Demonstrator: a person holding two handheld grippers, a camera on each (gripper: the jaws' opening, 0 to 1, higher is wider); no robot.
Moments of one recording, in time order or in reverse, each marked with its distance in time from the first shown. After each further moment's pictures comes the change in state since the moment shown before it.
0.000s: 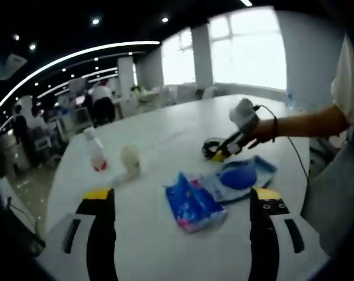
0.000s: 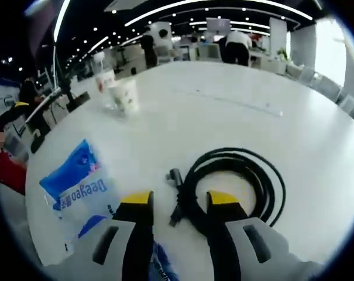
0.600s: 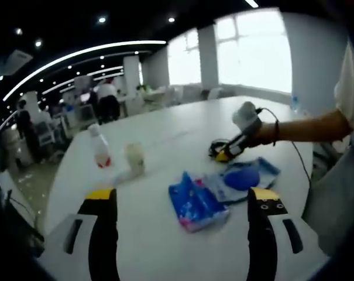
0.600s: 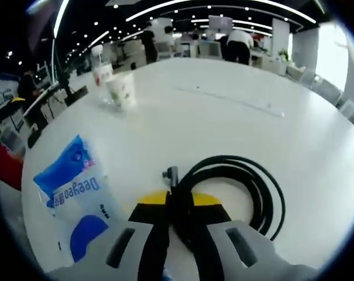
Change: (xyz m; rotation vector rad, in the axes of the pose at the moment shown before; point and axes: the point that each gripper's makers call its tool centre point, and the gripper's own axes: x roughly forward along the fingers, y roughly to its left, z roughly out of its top) left arm 0.000 0.005 -0.003 -0.032 0.001 0.020; right arm 0.006 -0.002 0.000 -0.009 0.002 0.009
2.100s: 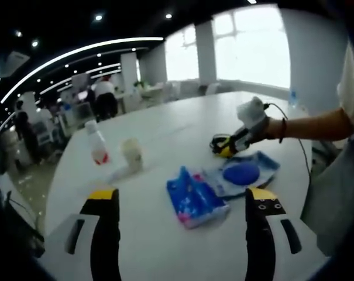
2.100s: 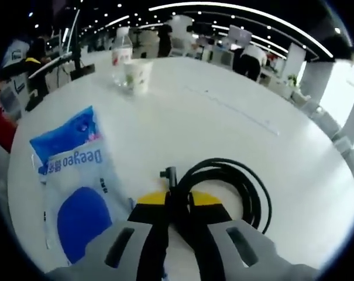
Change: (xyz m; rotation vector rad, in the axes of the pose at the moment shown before) left arm 0.004 -0.003 -0.009 0.015 0.033 -0.016; right arm -0.013 0.000 -0.006 -0.183 -0.013 -0.075
